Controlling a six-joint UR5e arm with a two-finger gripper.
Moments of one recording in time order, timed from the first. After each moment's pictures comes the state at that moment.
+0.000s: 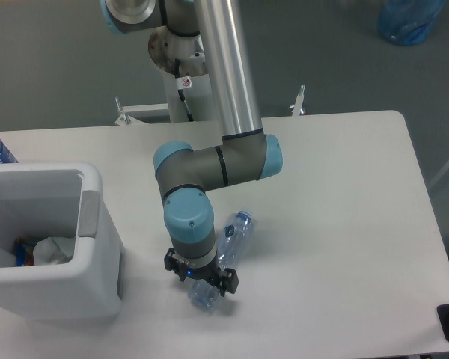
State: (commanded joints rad) arm 2.25 -2.20 -1.59 -0.80 1.60 0.64
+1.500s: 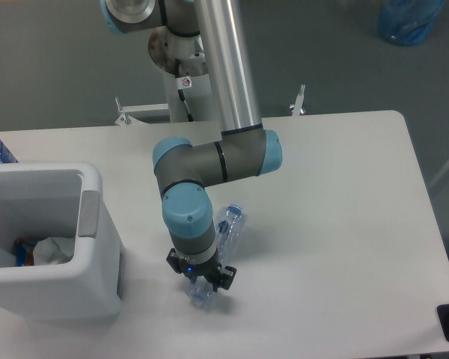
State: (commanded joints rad) arm 2.27 -2.13 -1.59 -0.81 1.60 0.62
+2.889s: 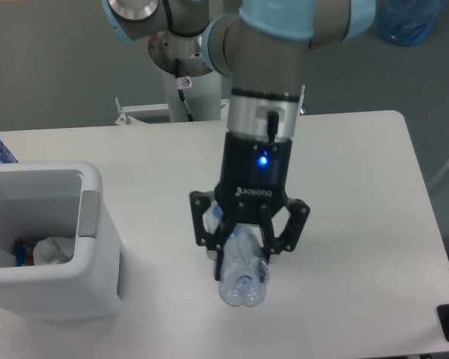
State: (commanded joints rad) arm 2.41 -1.90 -1.21 -0.77 1.06 0.11
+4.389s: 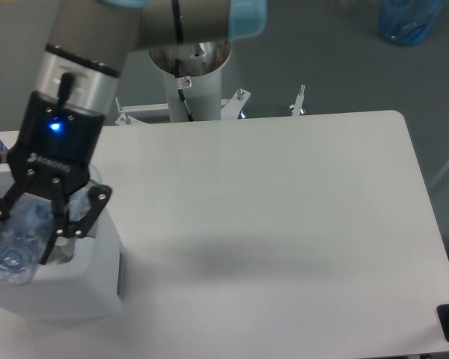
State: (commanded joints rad) arm 2.12 -1.90 -1.24 -0.76 1.07 0.01
